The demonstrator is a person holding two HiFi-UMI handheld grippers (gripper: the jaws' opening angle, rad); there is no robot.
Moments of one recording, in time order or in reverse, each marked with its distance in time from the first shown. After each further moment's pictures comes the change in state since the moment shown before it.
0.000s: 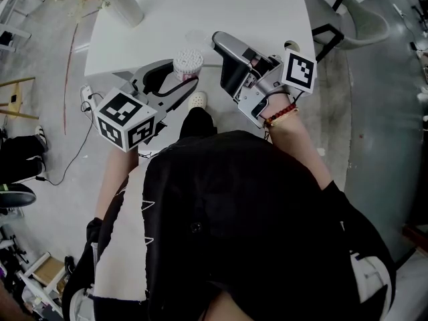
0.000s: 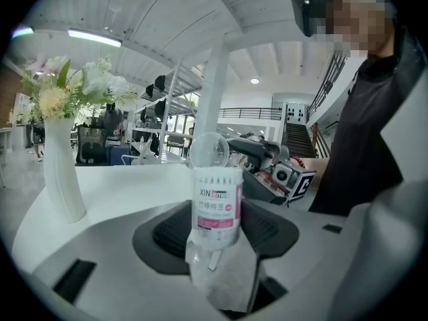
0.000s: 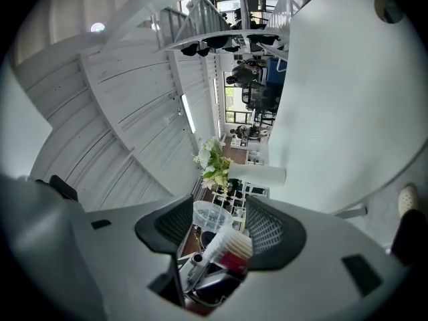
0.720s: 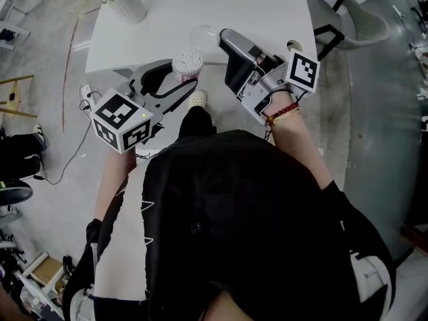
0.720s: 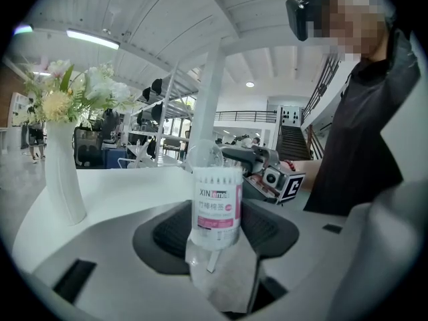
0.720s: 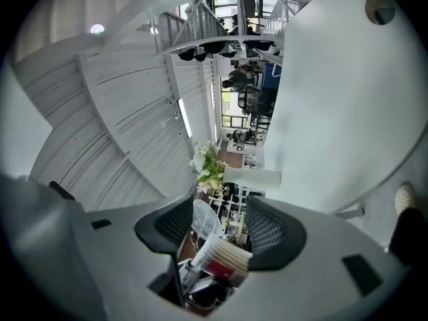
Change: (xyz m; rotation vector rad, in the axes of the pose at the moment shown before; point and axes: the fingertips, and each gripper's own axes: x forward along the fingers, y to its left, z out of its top) left arm -0.014 -0.004 0.001 0.017 -0.026 -0.035; right arm -0.004 -0.010 0.005 0.010 -0.043 -0.034
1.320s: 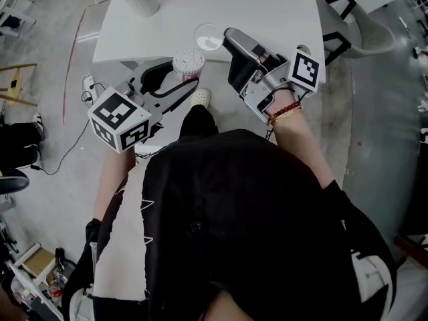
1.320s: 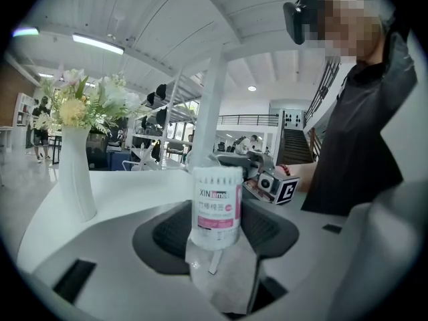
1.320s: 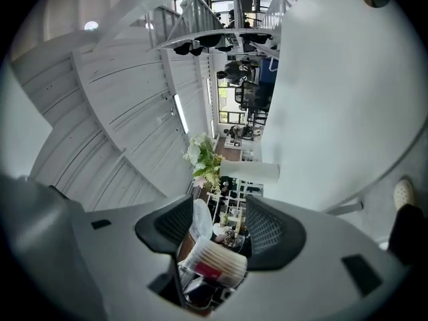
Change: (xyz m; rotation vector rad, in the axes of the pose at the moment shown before) left arm -0.037 0.012 -0.005 -0.013 -0.040 0.023; right arm 0.027 -0.013 -0.022 0.018 0.035 -0.029
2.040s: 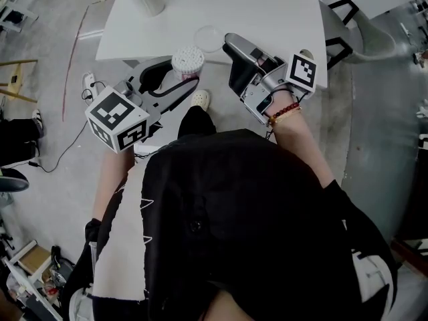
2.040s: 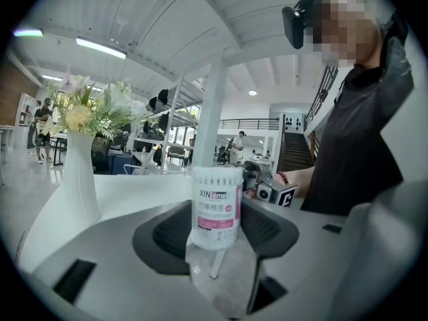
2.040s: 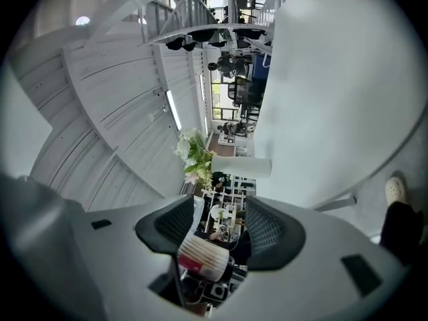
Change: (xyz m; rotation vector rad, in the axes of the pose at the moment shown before) left arm -0.004 -0.001 0.011 0.001 -0.040 0.008; right arm -0.002 -0.015 -0.003 0.023 0.033 -0.053
